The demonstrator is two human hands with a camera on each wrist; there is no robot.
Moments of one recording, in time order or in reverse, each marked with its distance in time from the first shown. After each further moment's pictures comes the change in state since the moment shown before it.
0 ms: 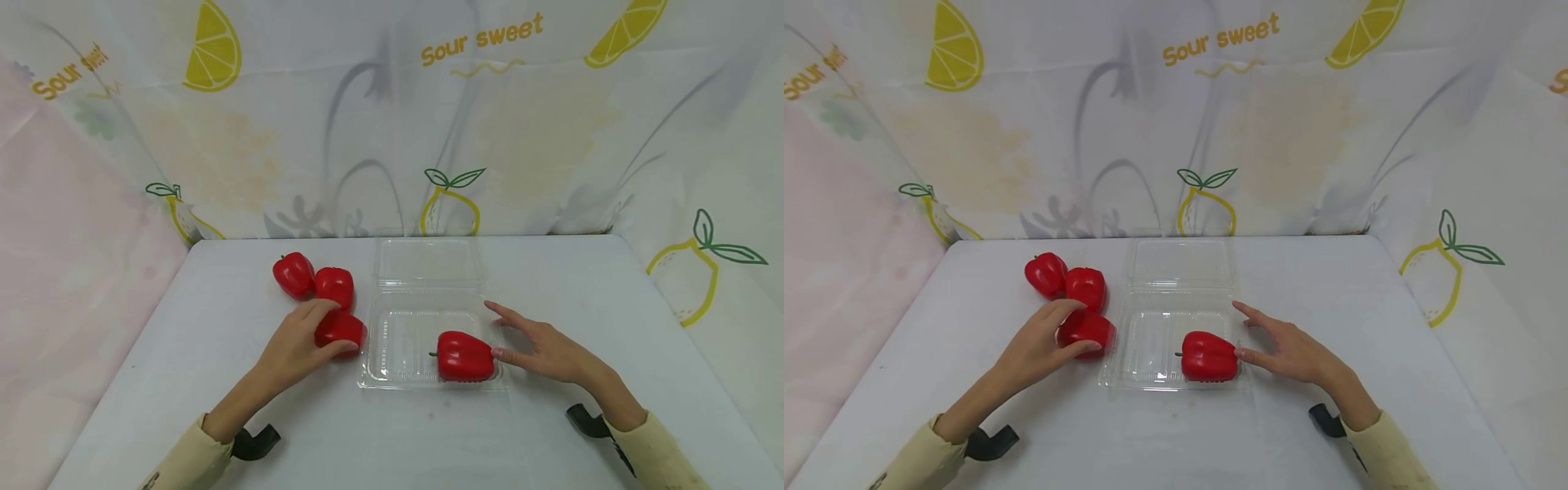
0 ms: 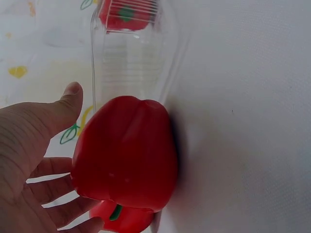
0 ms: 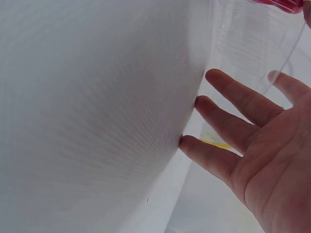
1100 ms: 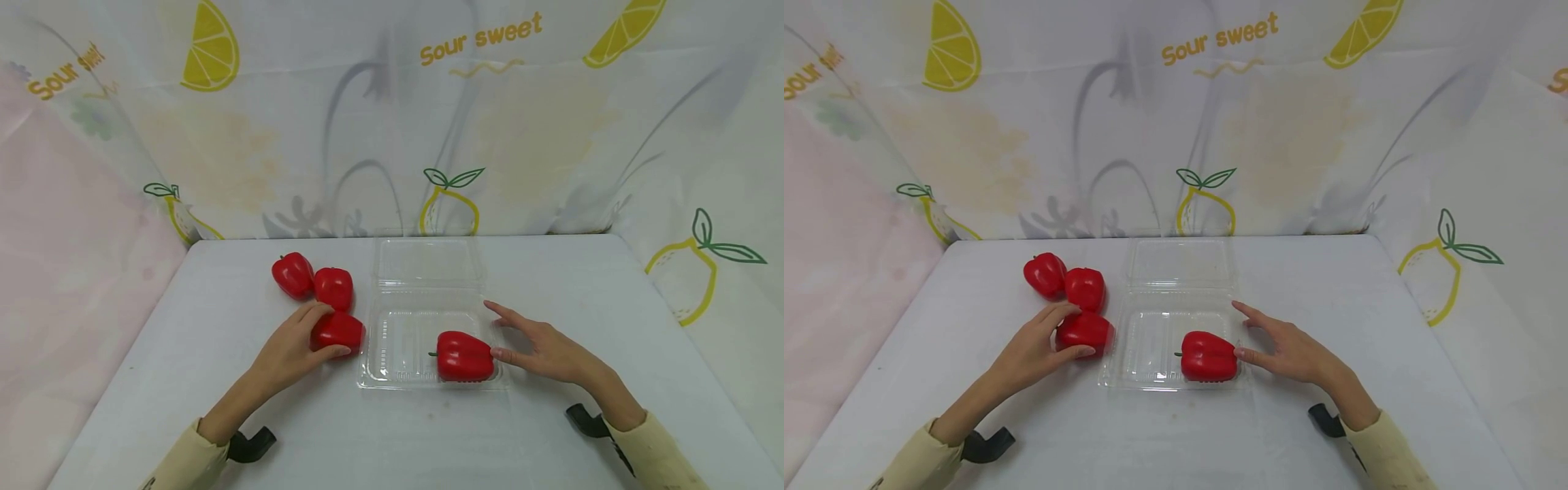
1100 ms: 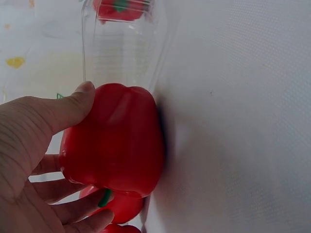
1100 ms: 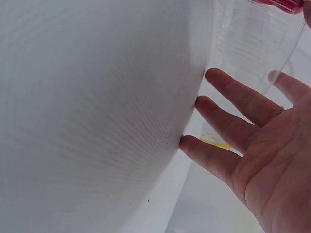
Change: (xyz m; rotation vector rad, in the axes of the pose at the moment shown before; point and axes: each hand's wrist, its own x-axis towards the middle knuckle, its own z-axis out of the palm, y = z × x) left_hand -0.007 -0.013 0.003 -0.022 -0.068 -0.082; right_hand 0.000 0.000 0.000 0.001 0.002 0.007
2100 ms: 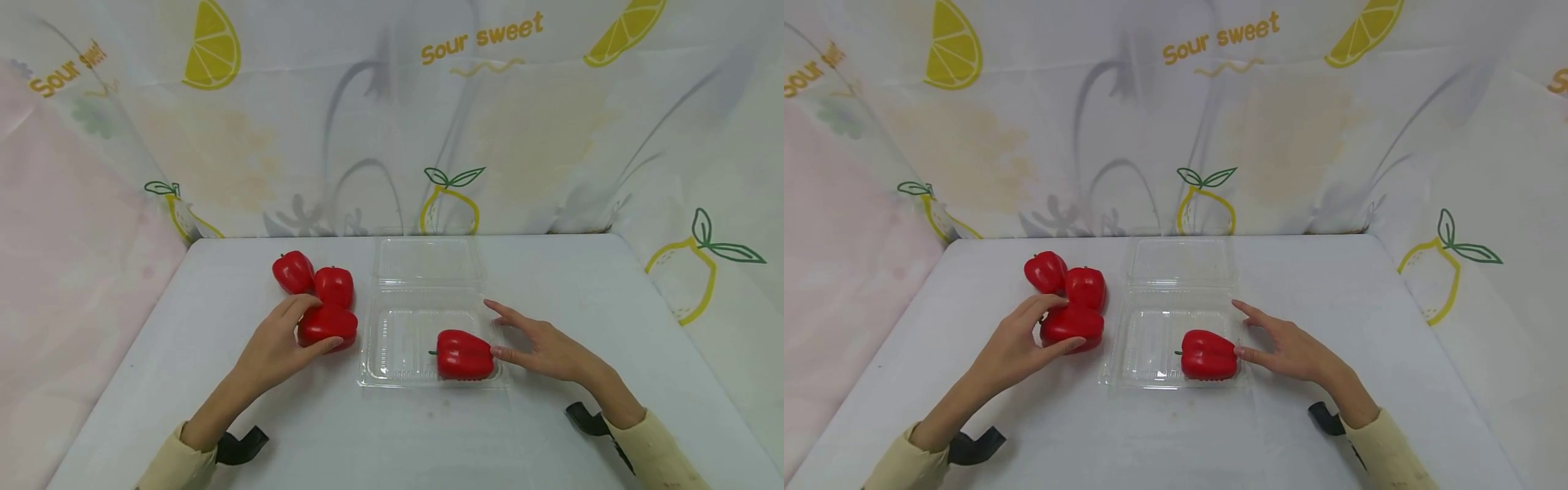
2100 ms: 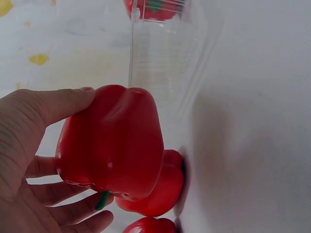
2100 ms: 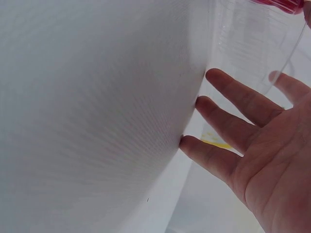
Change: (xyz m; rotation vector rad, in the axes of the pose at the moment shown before) left_hand -0.005 0.010 -0.023 0.010 0.118 0.044; right_hand 0.000 -0.002 -0.001 -0.002 -0.002 0.000
